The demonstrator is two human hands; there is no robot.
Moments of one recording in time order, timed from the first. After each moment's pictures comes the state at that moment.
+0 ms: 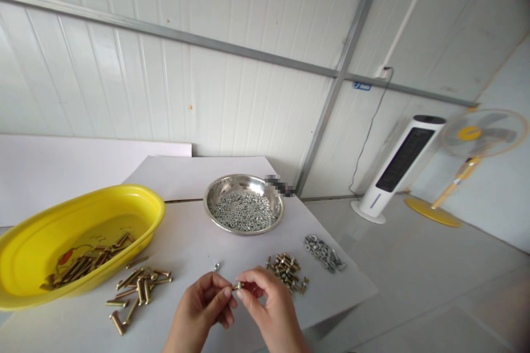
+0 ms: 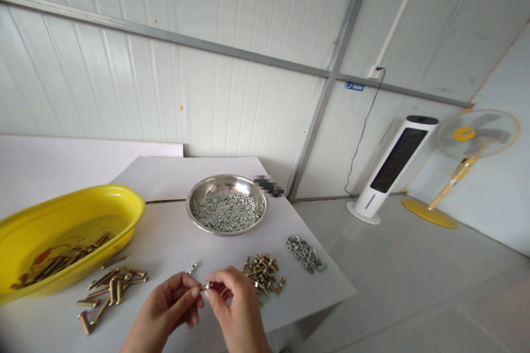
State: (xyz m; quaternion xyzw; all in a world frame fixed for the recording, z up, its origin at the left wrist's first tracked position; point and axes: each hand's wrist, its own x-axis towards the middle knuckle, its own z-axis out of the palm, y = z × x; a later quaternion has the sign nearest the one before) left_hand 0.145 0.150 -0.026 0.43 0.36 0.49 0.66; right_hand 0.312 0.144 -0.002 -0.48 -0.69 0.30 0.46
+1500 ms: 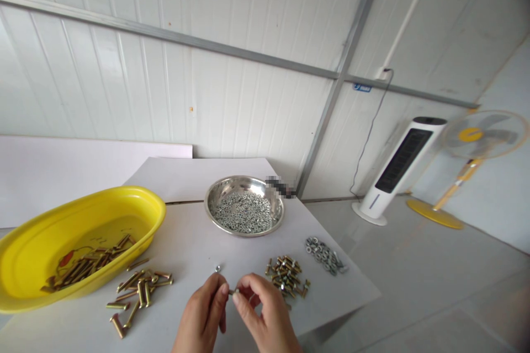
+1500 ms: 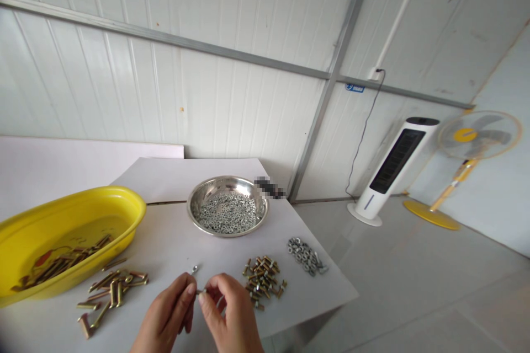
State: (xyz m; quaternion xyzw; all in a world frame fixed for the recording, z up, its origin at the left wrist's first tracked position) left_hand 0.152 0.140 -0.016 0.61 0.47 0.49 0.41; right_hand 0.299 0.139 -0.001 -0.47 -0.70 0.29 0.46
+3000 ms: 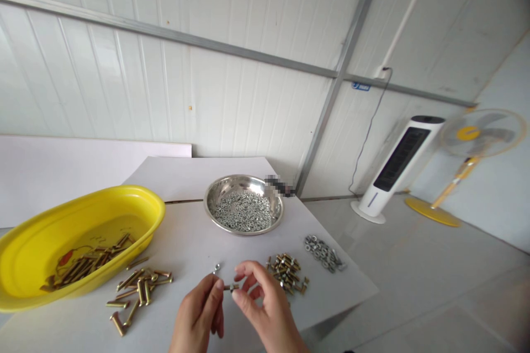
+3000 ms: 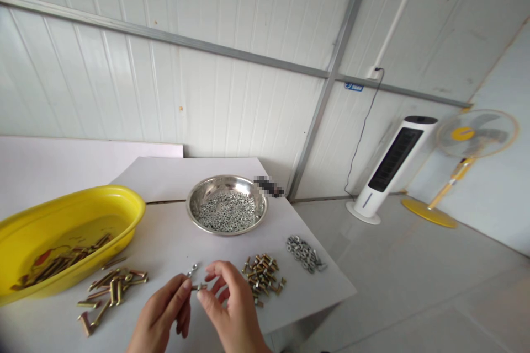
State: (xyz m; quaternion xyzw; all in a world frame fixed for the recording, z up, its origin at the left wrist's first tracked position) left_hand 0.148 0.140 -0.023 0.53 0.47 0.50 0.50; right_hand 0.303 0.140 0.004 -0.46 -0.66 0.35 0.49
